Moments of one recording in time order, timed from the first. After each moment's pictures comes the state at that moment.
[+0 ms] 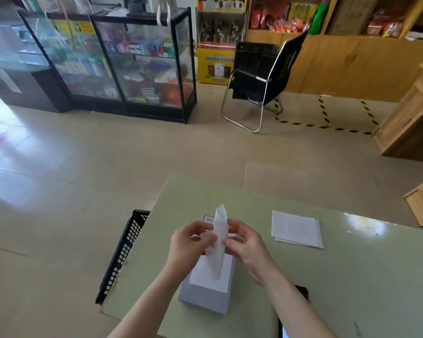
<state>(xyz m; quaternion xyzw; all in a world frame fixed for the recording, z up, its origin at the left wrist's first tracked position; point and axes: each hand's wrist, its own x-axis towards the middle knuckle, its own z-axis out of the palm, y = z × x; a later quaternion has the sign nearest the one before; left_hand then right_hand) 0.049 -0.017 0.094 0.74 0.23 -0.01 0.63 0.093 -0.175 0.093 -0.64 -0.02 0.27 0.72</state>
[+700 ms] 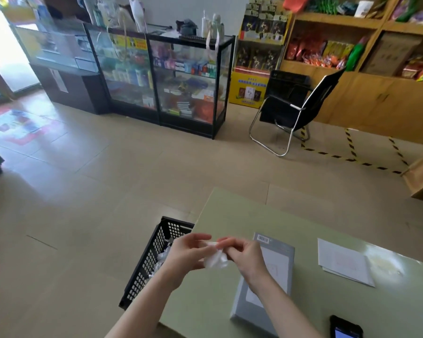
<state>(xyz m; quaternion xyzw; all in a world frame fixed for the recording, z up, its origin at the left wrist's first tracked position) -0.005 0.137 0.095 0.59 0.27 -0.04 0.76 0.057 -0.015 0.093 -0.72 -0.05 0.24 0.65</state>
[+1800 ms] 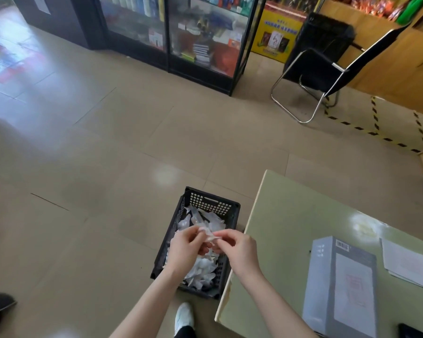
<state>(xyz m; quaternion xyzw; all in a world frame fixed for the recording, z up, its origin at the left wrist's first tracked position) -0.022 0.342 -0.001 0.66 0.29 -0.01 0.69 0.036 0.209 0.024 -0.83 -0.04 0.24 0.50</state>
